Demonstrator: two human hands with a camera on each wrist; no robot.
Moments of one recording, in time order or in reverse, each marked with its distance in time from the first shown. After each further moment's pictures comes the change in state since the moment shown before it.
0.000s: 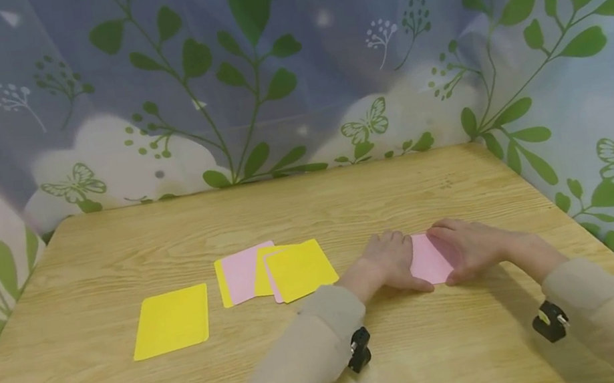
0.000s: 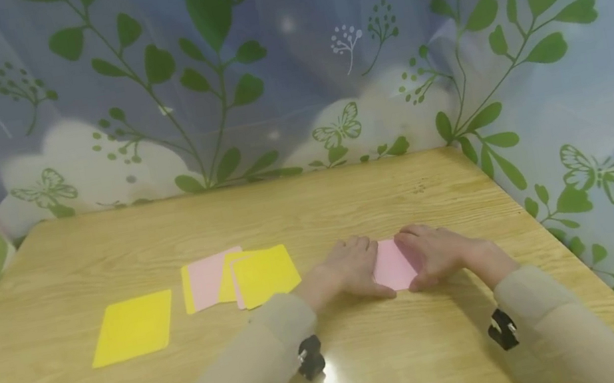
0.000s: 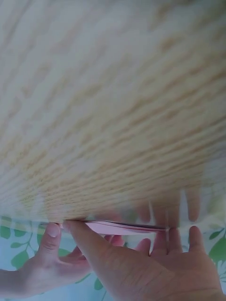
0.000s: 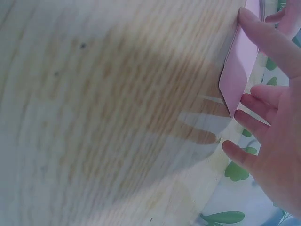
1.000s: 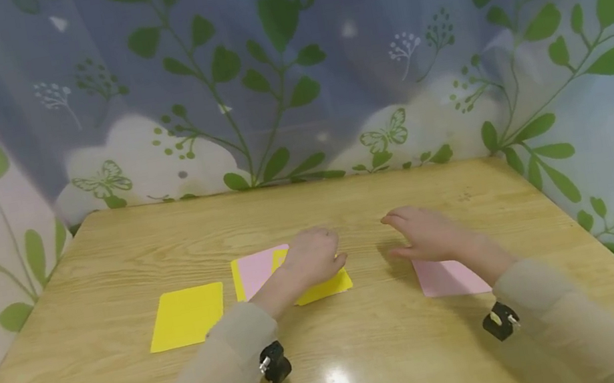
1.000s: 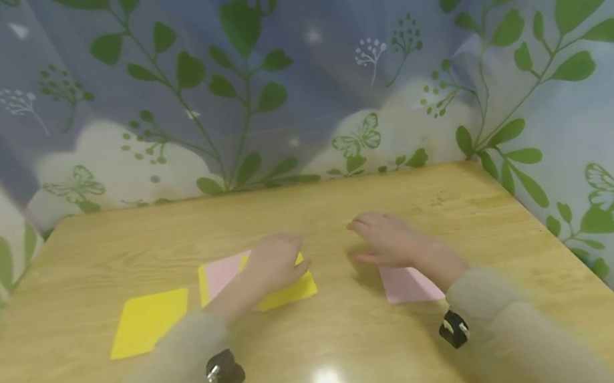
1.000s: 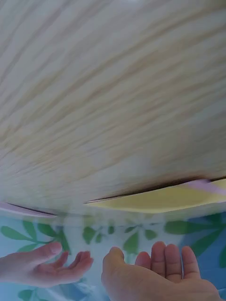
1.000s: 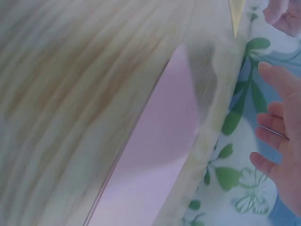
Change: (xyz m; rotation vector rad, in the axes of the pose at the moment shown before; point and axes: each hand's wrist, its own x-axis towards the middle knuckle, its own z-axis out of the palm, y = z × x) left_hand -0.085 -0.114 -0.001 0.025 0.308 -0.100; right_hand 0.081 -0.064 -0.022 -0.181 0.229 -0.148
